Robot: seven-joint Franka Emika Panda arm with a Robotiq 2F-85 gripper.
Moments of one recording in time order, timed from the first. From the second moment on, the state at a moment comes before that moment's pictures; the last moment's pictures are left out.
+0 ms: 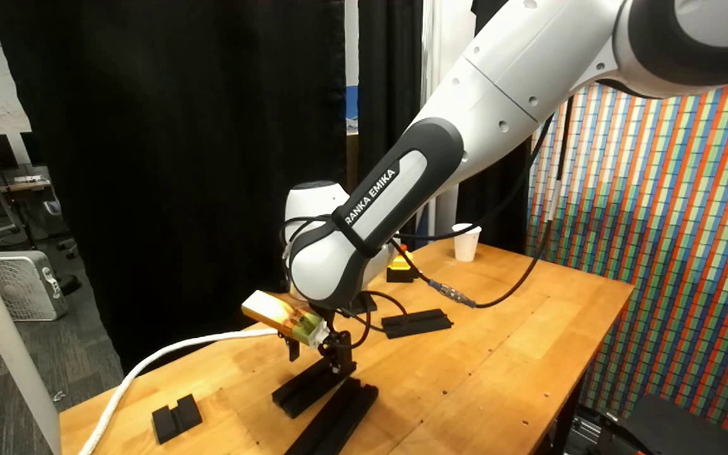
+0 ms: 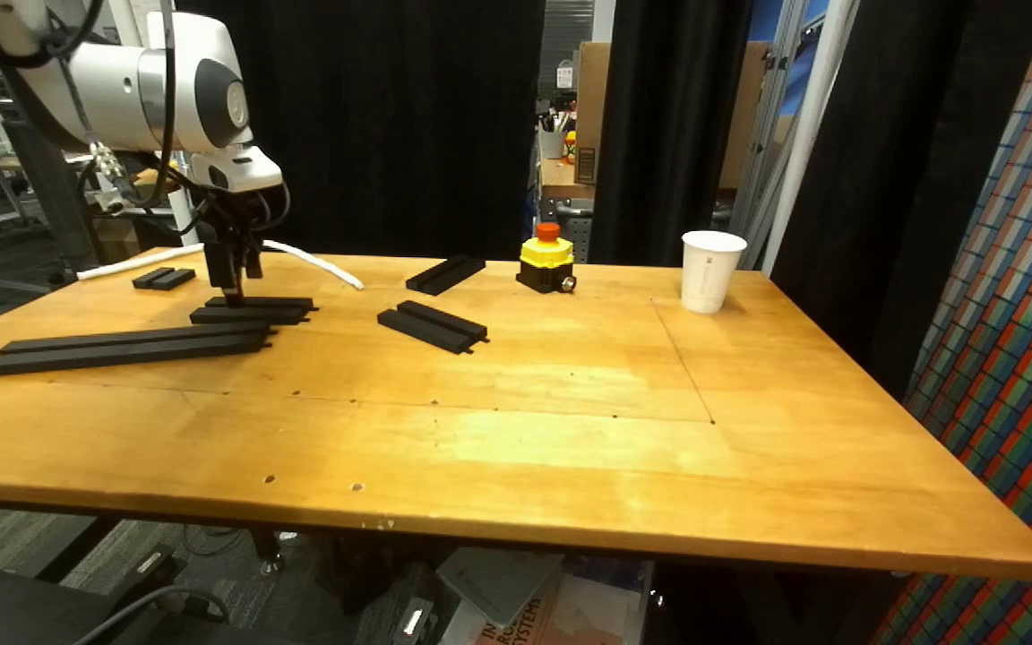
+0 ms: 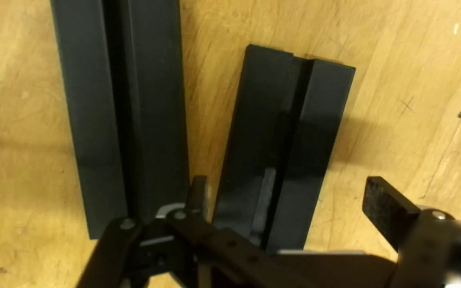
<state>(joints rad) 0.37 0.46 0.13 -1.97 -0.03 2.52 1.63</state>
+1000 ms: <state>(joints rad) 0.41 0.54 0.12 -1.89 -0.01 2.50 1.76</state>
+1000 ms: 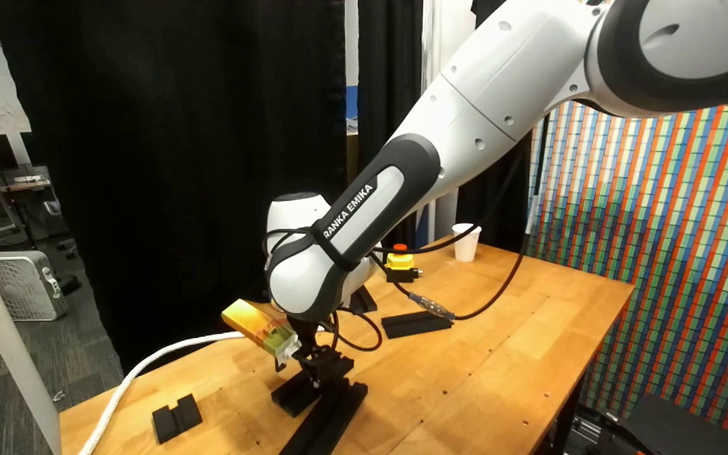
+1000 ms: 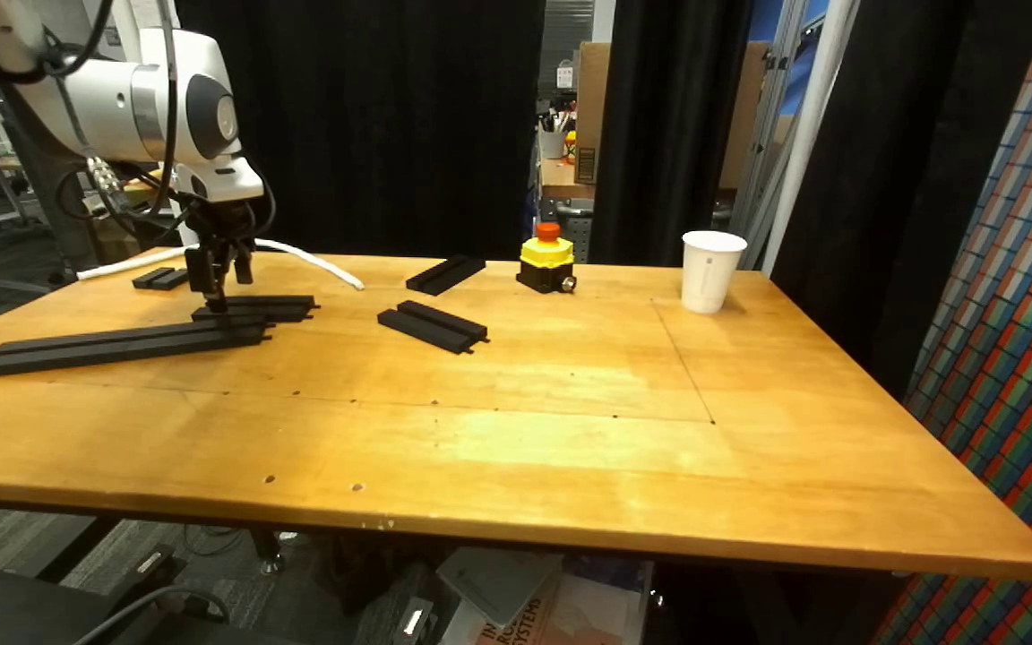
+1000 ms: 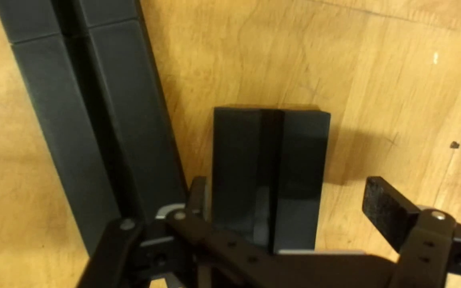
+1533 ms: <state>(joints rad) 0.44 0.54 0.12 -1.86 -0.01 2.48 1.78</state>
